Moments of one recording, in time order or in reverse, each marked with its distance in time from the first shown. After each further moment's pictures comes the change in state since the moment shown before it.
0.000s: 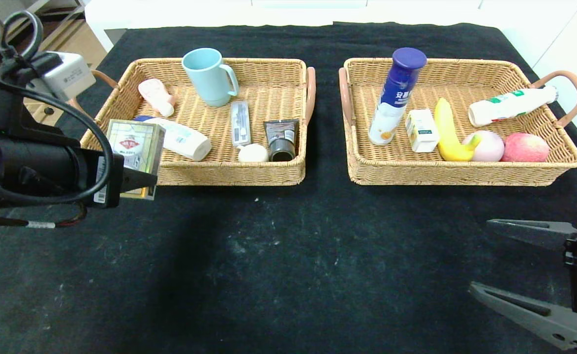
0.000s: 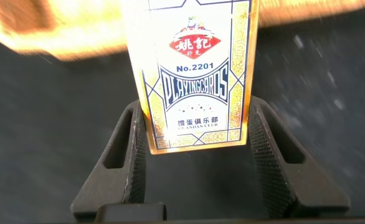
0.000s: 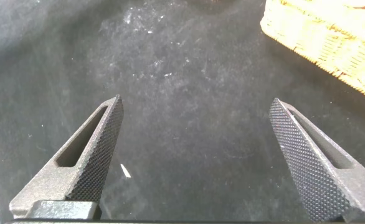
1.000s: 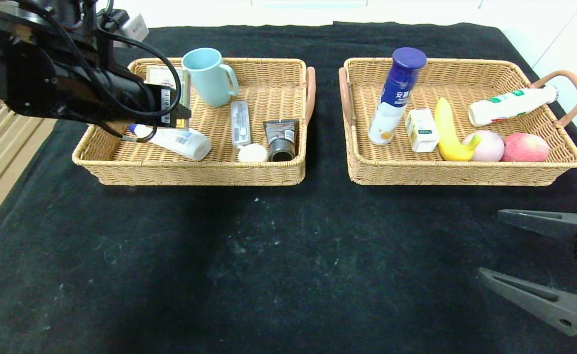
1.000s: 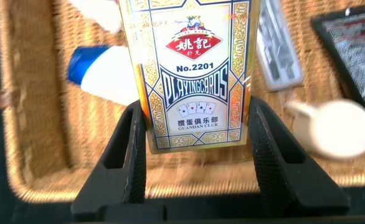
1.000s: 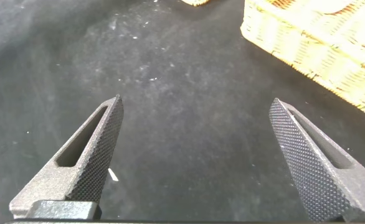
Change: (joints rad) left arm 0.121 0.363 -0.381 -0.166 -0.061 0.053; right arm -0.047 -0.007 -0.014 -0.001 0.000 -0.002
